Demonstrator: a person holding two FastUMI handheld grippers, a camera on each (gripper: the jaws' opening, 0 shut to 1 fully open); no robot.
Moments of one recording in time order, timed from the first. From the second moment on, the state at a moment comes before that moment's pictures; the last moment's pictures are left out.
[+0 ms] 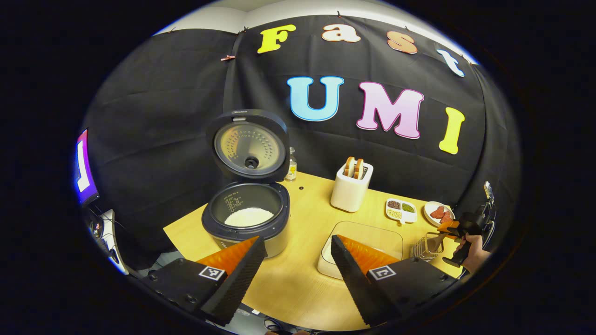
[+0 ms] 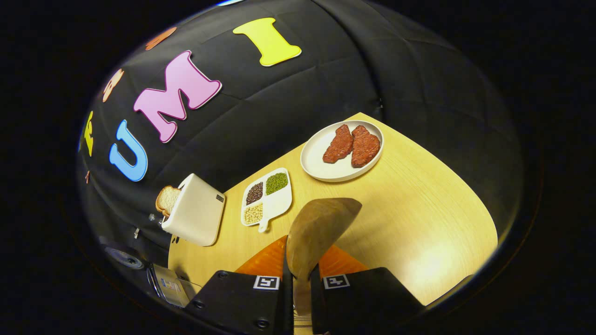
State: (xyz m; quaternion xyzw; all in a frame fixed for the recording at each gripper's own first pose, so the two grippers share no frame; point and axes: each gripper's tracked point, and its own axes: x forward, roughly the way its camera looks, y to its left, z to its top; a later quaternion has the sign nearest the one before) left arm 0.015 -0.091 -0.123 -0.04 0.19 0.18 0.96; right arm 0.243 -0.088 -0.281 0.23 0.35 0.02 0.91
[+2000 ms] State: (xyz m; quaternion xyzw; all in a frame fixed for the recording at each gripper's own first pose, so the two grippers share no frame) left arm -0.027 0.110 -0.195 -0.10 0.22 0.13 0.96; right arm 0.155 0.158 -0.245 0.05 0.27 0.11 0.95
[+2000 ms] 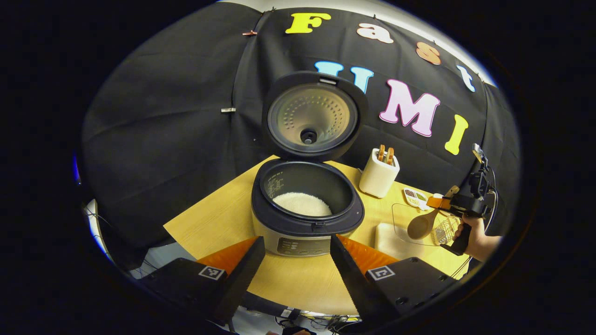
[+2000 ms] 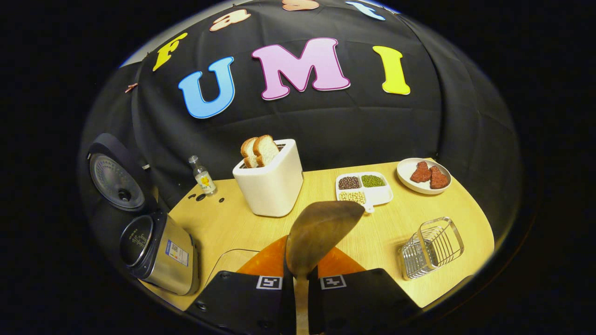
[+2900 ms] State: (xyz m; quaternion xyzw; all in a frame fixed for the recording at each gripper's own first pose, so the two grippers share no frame) left arm -0.035 0.131 -0.209 -0.11 0.22 0.13 0.96; right arm 0.115 0.233 -0.280 0.17 0.36 0.11 0.91
